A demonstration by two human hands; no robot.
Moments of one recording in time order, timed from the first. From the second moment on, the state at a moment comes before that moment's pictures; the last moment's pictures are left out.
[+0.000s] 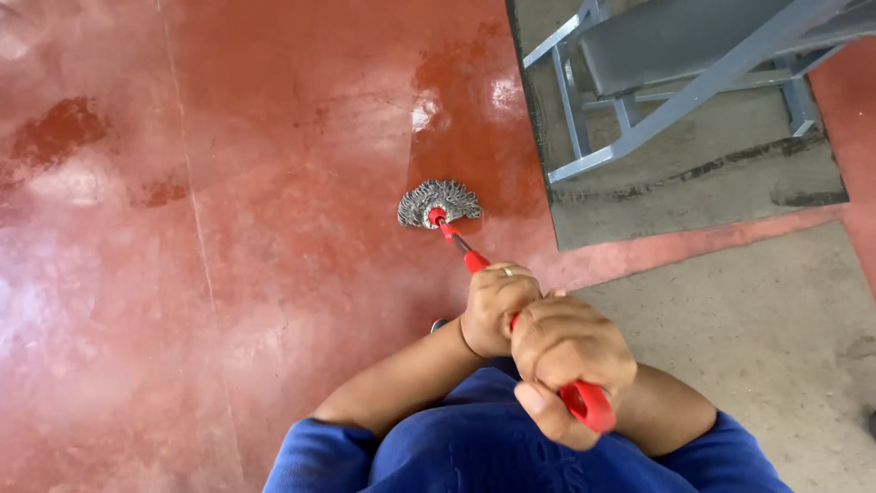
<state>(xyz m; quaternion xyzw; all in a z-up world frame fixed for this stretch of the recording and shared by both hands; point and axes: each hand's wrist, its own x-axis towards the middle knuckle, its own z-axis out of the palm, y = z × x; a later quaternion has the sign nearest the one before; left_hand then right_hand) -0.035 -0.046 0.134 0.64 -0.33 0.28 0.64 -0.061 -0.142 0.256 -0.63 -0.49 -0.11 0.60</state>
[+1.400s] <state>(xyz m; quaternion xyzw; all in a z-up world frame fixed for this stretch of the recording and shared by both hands) -0.259 -0.116 0.030 0.58 -0.37 0.22 0.69 -0.273 -0.212 0.168 -0.53 -0.56 -0.14 0.62</state>
